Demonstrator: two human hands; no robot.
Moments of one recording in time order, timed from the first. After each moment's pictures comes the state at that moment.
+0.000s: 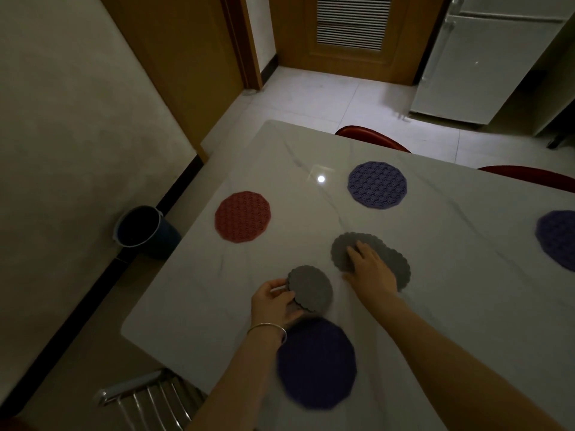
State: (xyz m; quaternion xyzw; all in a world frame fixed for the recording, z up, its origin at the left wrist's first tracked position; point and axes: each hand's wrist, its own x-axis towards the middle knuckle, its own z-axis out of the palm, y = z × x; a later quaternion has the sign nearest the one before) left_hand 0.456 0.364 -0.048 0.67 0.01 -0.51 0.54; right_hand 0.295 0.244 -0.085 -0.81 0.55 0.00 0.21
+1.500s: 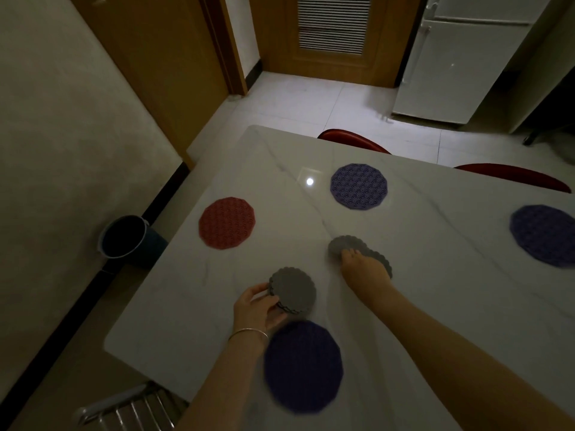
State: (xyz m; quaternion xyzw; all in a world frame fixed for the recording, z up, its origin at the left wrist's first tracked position) left_hand 0.459 0.367 -0.046 0.67 0.02 -0.52 0.53; right_hand 0.280 0.232 -0.076 -0.87 0.49 0.04 0.08
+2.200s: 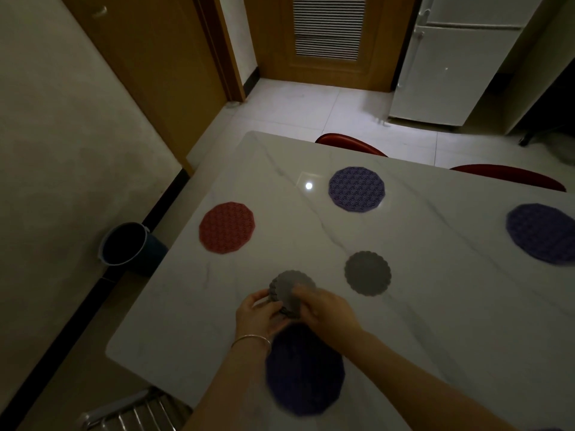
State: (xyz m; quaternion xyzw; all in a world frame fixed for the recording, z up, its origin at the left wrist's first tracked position) left_hand 0.454 0.369 -0.047 0.65 0.04 -0.53 0.55; right_hand 0.314 0.314 -0.061 -0.84 0.41 -0.09 0.33
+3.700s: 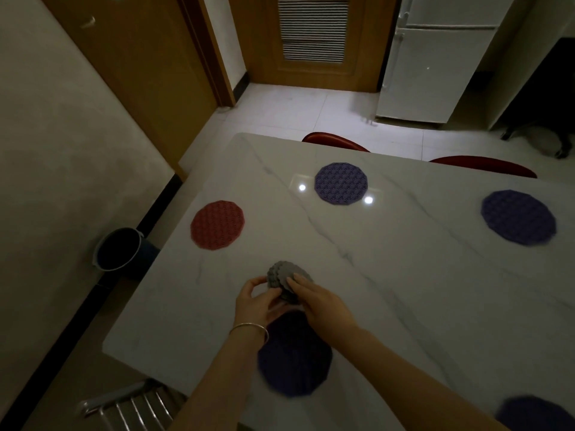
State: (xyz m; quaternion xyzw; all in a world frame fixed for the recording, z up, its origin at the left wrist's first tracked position) left_hand 0.437 0.374 -0.039 0.61 -0.03 -0.54 0.57; right_hand 0.290 0.331 -0.062 -0.84 0.41 -0.09 0.35
